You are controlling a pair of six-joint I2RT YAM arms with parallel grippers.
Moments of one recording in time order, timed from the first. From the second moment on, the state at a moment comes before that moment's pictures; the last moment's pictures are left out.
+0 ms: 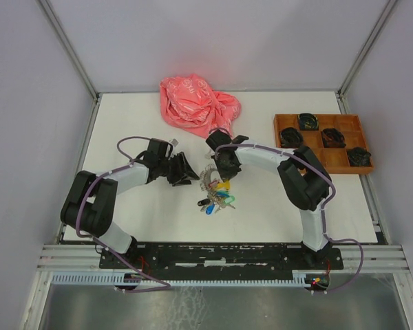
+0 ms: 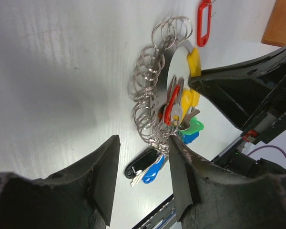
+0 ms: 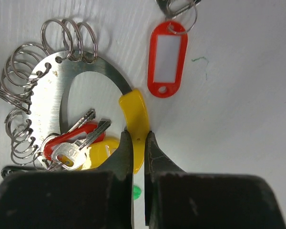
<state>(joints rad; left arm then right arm) -0.34 1.58 0.75 -0.10 0.49 -0.68 0.74 2.03 1.45 -0.68 0.13 0.36</state>
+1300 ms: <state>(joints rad) -0.41 1.67 0.77 0.01 0.57 -0.81 0.72 1.81 1.23 -0.52 0.04 0.45</state>
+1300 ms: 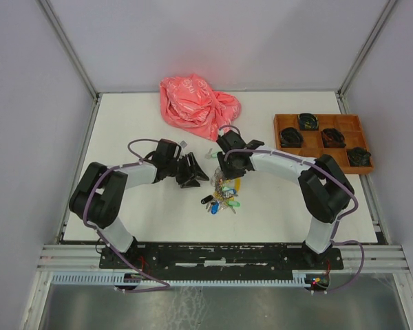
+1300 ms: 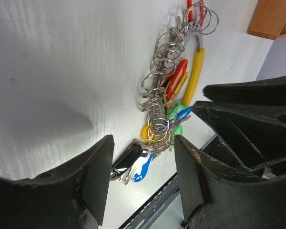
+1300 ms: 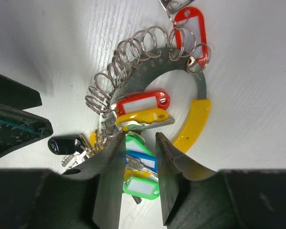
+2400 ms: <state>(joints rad) -0.33 1.64 0.74 -0.03 0.55 -0.76 0.78 2.08 1.53 -0.67 0.00 0.42</state>
